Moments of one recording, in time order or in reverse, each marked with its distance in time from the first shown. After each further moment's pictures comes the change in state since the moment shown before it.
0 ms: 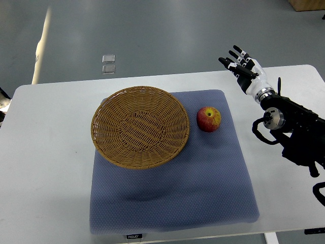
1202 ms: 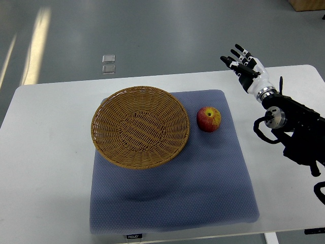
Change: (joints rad) left arm 0.003 0.000 0.015 0.007 0.002 0.003 0.000; right arm 0.003 -0.006 0.001 0.000 0.005 0.000 0.000
